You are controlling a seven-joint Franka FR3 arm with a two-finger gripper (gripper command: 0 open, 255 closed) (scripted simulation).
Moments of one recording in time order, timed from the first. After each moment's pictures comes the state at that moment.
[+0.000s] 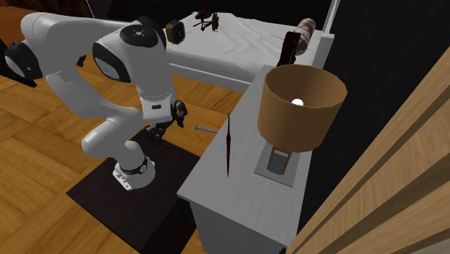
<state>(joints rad) -0.02 -0.81 0.03 -2.38 0.12 1.48 0.09</state>
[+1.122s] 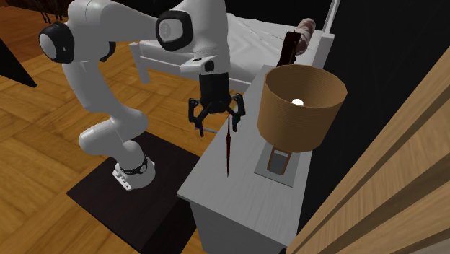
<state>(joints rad) -0.37 -0.58 0.53 -2.08 -0.13 1.82 0.96</state>
